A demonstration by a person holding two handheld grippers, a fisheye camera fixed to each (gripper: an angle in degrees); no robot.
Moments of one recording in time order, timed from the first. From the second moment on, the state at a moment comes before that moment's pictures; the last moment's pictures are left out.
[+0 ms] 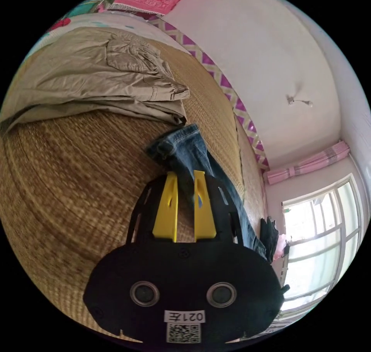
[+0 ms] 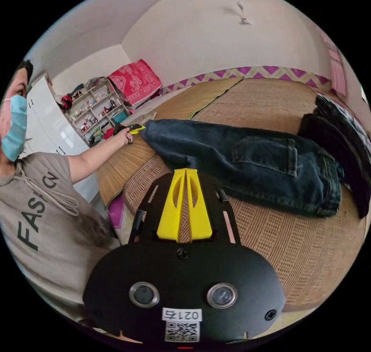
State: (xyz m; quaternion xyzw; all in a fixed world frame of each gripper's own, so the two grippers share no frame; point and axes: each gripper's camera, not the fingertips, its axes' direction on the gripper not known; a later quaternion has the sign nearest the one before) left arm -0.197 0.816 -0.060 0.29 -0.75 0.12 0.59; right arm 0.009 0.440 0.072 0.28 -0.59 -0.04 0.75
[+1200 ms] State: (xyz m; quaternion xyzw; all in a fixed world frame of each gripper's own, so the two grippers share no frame) left arm -0.719 0.916 0.606 -0.39 -0.82 0.41 0.13; right arm 0.210 0.646 0.370 0.26 -0.69 0.16 0.66
